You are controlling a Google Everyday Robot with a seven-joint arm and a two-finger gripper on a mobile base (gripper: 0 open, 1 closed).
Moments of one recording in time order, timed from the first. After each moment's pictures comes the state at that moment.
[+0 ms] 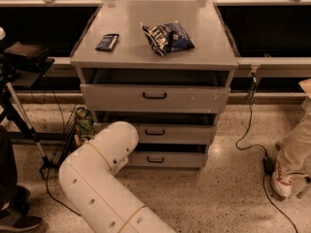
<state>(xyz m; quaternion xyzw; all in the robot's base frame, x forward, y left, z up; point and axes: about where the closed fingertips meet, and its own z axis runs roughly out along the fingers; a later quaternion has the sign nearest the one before) 0.704 0.283 0.173 -0.57 0.78 0.05 0.27</state>
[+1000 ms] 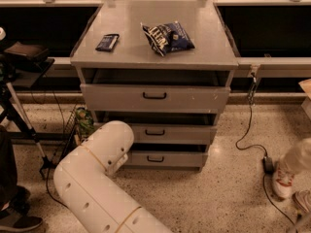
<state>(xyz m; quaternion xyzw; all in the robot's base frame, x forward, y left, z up) 0.729 0.282 0.186 -0.55 0.78 0.04 0.29</state>
